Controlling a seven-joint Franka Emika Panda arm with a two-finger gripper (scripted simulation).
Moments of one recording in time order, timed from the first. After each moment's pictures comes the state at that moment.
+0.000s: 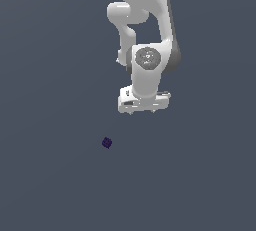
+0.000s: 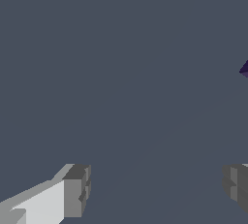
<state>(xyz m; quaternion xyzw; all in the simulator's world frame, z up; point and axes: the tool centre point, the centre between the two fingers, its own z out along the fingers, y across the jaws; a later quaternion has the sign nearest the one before) -0.024 0.062 0.132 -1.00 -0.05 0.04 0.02</state>
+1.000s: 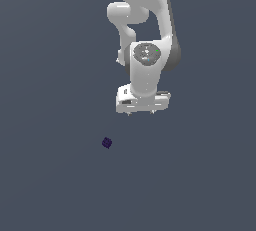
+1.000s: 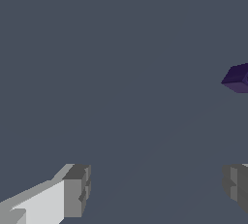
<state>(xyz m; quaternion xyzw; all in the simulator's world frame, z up) -0.009 0.055 0.148 -1.00 -0.03 0.03 0.02</state>
